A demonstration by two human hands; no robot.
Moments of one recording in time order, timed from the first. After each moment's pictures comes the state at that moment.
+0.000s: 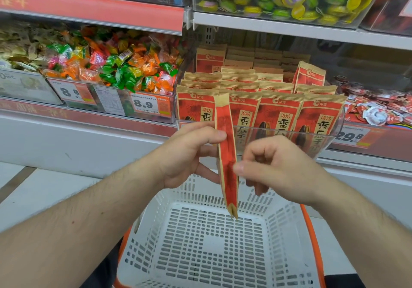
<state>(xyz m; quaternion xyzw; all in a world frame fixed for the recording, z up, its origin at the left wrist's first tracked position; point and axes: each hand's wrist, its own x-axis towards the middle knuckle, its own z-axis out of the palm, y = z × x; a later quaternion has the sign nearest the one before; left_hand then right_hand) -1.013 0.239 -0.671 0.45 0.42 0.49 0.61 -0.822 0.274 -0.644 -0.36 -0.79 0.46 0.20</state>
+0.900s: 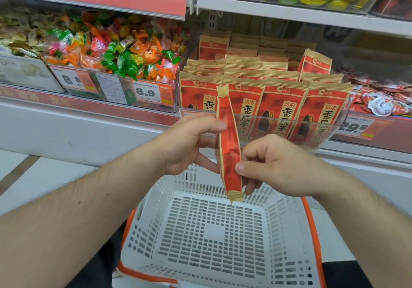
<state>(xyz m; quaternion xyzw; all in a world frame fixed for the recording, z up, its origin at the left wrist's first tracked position) -1.015 0.241 -0.678 0.44 0.44 0.48 0.61 -0.824 0.273 -0.648 -0.37 -0.82 0.44 0.06</state>
